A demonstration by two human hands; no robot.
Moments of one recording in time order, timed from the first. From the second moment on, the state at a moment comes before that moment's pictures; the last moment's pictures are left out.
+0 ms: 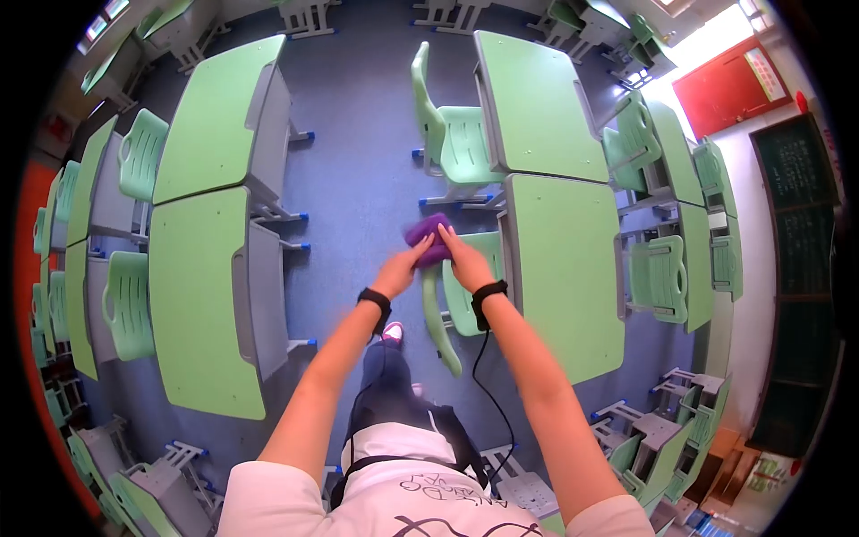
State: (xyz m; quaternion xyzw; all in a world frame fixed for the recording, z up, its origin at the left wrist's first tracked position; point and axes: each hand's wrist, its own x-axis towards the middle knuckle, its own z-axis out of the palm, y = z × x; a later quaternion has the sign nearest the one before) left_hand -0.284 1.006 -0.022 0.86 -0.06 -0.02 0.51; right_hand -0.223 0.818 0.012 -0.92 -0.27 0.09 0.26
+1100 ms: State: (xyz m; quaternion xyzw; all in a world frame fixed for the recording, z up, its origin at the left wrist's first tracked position) left_hand -0.589 0.801 0.026 0.89 0.09 -0.09 0.44; right_hand -0.462 0.599 -0.008 -0.76 -0.40 0.35 0.36
